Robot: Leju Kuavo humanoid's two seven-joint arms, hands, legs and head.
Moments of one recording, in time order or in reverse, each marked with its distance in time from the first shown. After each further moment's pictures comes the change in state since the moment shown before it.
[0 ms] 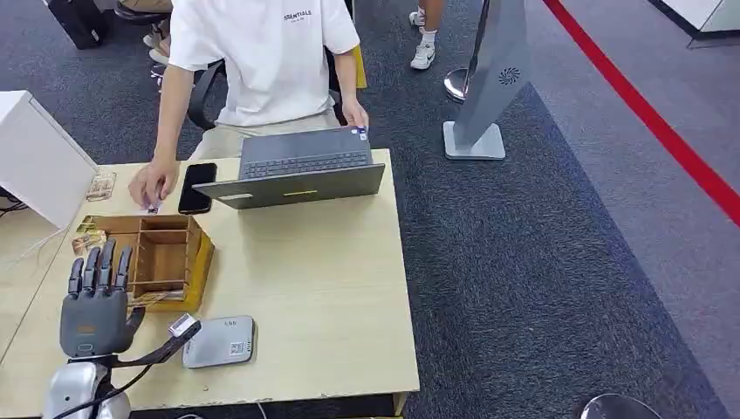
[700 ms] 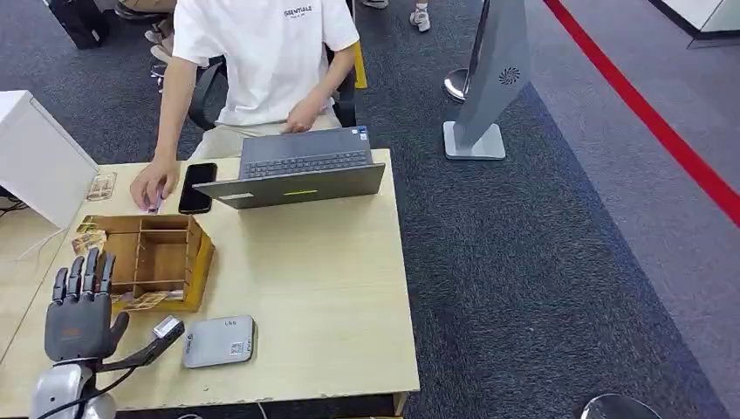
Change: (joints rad) left arm -0.037 0.044 0.056 0.129 0.001 0.000 0.002; right arm -0.001 0.000 0.005 0.000 0.001 0.001 0.004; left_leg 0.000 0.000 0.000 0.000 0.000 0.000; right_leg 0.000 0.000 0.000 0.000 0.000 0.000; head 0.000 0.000
